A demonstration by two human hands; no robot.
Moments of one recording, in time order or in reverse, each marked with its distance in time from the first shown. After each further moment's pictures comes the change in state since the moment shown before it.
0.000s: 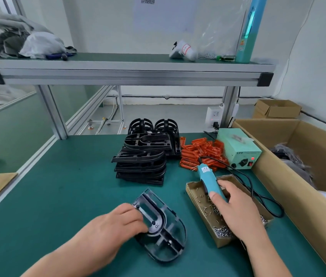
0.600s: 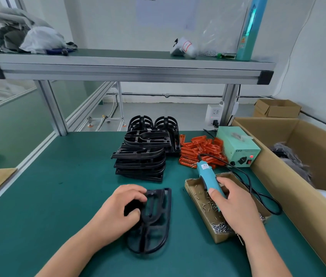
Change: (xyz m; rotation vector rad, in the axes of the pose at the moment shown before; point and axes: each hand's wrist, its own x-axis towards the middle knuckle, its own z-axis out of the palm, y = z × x) left_hand 0.024 -0.012 0.032 -0.632 0.216 -0.532; right_hand -0.001 0.000 -0.001 0.021 0.005 -0.015
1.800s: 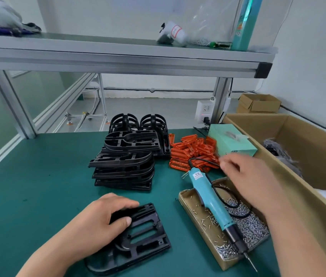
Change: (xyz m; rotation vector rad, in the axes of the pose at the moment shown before) left_hand 0.039 -0.015 -0.018 0.089 -0.194 -0.012; right_hand 0.063 -0.030 -0.059 -0.275 0.047 -0.194
